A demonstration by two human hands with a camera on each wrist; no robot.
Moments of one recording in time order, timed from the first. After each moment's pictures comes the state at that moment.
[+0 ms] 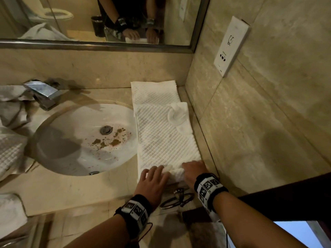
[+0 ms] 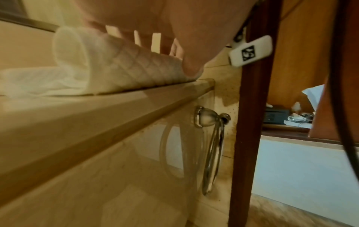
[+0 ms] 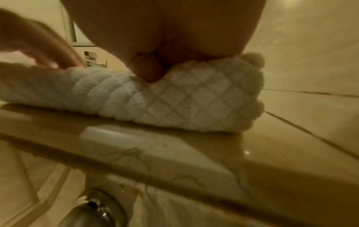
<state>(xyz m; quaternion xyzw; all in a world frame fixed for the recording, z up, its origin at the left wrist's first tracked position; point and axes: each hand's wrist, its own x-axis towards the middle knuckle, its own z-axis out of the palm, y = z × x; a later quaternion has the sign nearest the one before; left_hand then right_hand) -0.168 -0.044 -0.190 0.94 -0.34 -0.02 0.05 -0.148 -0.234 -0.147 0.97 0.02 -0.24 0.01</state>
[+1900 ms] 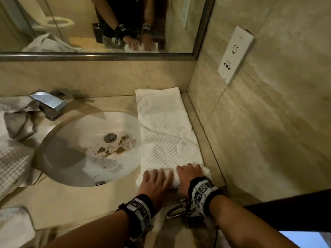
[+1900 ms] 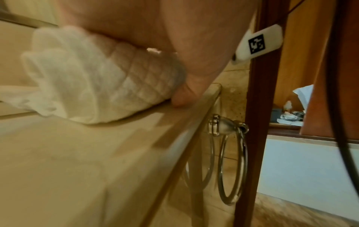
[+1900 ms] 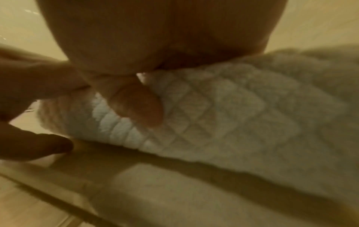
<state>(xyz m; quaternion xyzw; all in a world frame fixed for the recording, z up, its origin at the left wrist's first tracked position) -0.141 -0.034 -0.159 0.92 -0.35 -0.17 -0.08 -0.131 -0.193 -0.145 0.96 0.02 -0.26 0.05</state>
